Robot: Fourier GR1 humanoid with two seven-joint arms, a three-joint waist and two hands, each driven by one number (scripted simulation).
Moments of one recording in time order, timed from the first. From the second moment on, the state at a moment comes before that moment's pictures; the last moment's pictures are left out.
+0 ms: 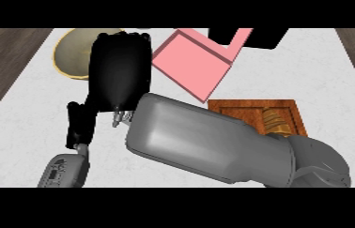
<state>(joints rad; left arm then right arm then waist) -0.19 0.11 0.03 -1.24 -0.06 0.15 0.04 -1.35 -0.02 0.87 -1.12 0.76 -0.07 1.23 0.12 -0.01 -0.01</state>
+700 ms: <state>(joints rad) -0.15 0.11 0.05 -1.29 -0.05 0.16 0.04 -1.40 -0.01 0.76 -0.87 0.78 -0.21 1.13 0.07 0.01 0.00</state>
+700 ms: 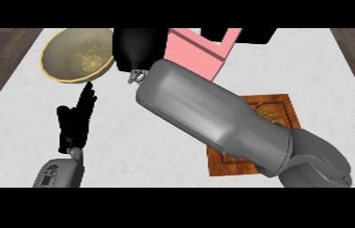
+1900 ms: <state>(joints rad) -0.16 0.12 0.06 -1.29 -0.04 0.15 0.03 -1.25 0.00 0.46 -0.52 0.56 -0.76 0.64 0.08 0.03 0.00</state>
